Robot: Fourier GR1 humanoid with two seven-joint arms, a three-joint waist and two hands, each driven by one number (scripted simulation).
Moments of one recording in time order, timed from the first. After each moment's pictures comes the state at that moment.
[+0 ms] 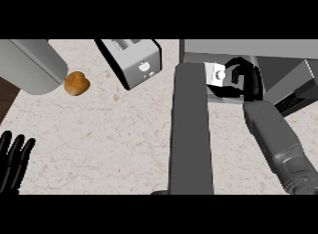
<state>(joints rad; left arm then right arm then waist) 0.43 0.08 -0.05 -2.24 0.12 -0.10 -0.08 -0.86 -0.18 -0.23 -0.33 0.22 -0.45 -0.62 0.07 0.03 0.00</state>
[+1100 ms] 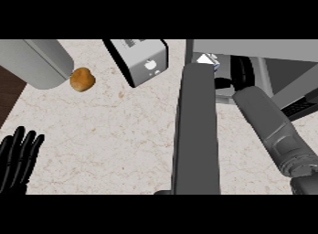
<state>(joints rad) 0.40 0.09 -0.09 -2.23 0.04 -0.09 -0.07 -1.06 -0.18 -0.15 -0.10 0.38 -0.61 -0.57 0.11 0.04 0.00</state>
